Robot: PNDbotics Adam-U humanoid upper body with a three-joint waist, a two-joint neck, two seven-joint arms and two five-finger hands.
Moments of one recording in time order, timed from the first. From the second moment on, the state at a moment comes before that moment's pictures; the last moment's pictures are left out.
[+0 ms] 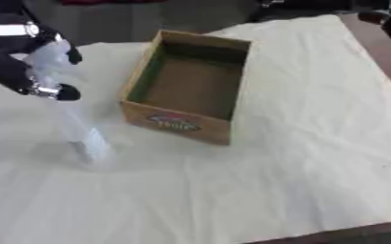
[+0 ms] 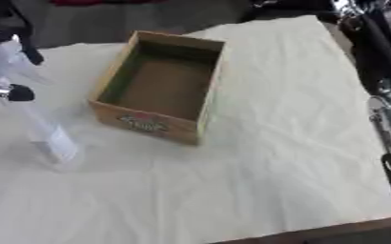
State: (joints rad) left arm -0.92 0.78 -0.35 -1.50 -0.18 0.24 -0.83; right arm -0.46 -0.57 -0.02 -1.89 -0.22 0.16 -0.10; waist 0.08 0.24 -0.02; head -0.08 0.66
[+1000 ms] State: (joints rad) left arm -0.93 0.77 -0.36 -1.48 -0.19 0.23 -0.83; right arm -0.46 -0.56 -0.02 -1.89 -0.22 0.16 -0.10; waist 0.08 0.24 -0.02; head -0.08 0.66
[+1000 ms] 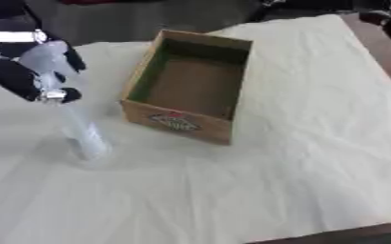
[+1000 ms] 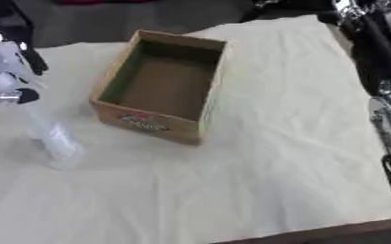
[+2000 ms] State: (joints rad) left arm -0.93 0.76 -0.36 -1.47 -0.19 0.23 -0.81; right arm -0.46 -0.56 -0.02 -1.89 -0.22 0.16 -0.10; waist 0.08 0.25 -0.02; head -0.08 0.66
